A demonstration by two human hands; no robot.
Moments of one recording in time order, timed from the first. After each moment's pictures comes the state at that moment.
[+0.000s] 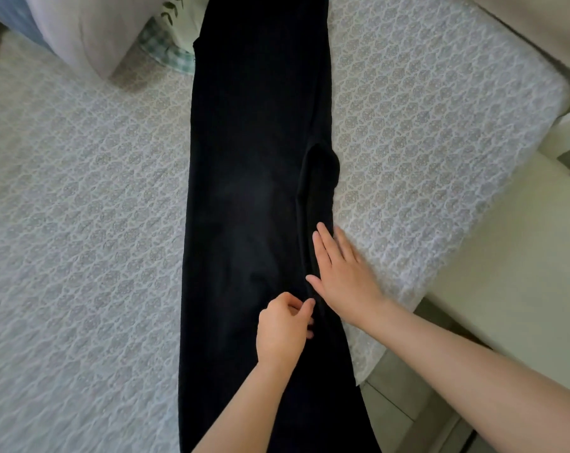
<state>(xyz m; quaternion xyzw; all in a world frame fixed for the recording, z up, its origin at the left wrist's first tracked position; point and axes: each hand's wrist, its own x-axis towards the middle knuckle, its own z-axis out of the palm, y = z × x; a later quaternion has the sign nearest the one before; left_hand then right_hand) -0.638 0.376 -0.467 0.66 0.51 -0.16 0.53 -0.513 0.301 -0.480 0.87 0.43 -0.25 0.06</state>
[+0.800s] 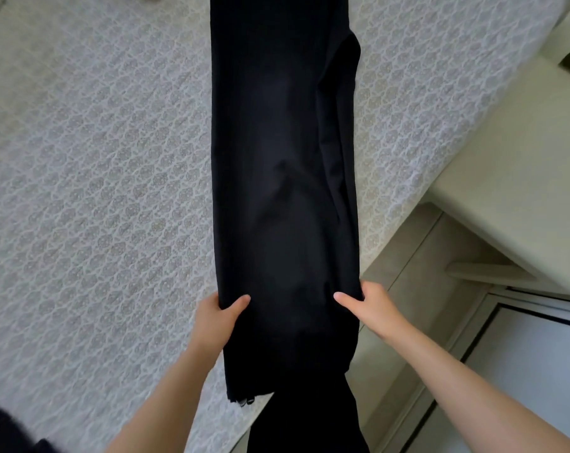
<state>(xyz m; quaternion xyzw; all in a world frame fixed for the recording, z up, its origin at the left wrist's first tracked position) -0.885 0.395 -0.471 0.56 0.57 -0.12 0.60 -0.718 0.169 -0.469 0.79 -0.03 -0.50 -0.35</state>
